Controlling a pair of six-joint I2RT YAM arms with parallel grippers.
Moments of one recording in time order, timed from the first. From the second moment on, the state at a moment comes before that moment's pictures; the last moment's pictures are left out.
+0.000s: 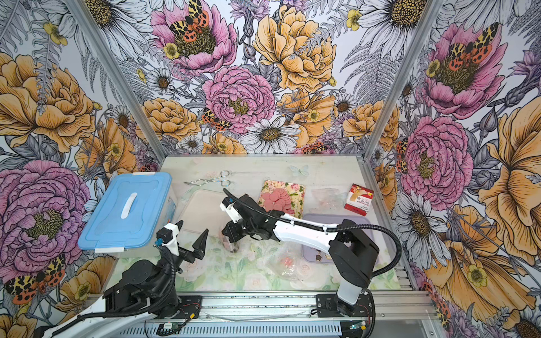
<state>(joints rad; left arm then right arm) -1.10 0.05 0.31 -0.31 -0.70 -0.02 0.95 1.70 1.20 -0.23 -0.41 0.44</state>
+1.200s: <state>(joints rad) -0.91 0.82 0.37 0.03 0.13 0.20 0.80 1.61 1.23 -0.71 -0.48 0.16</state>
